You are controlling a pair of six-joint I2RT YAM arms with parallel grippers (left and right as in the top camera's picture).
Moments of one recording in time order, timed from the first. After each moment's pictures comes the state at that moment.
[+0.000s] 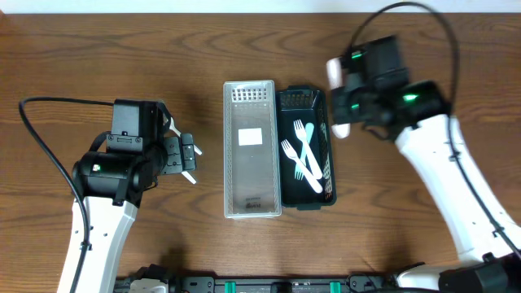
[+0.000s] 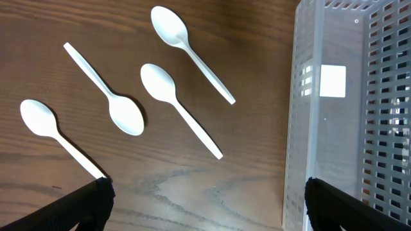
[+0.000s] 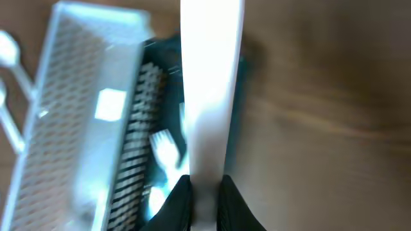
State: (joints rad) left arm -0.12 1.14 1.13 -1.07 -0.06 -0.21; right arm 0.40 1.56 1.48 -0.96 -0.05 0.24
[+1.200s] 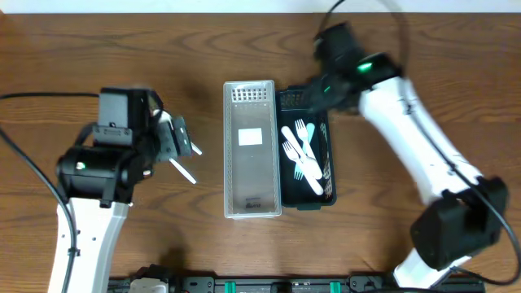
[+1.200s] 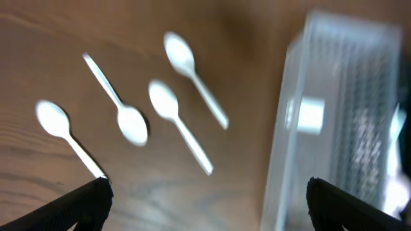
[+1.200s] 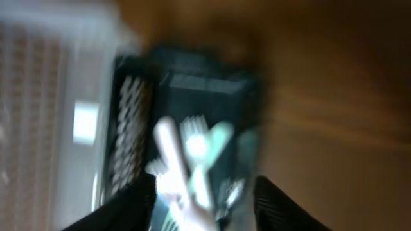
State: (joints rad) left arm -0.12 1.17 1.31 -1.13 -0.10 -0.34; right arm 0.35 1.82 1.68 -0.99 0.00 0.29
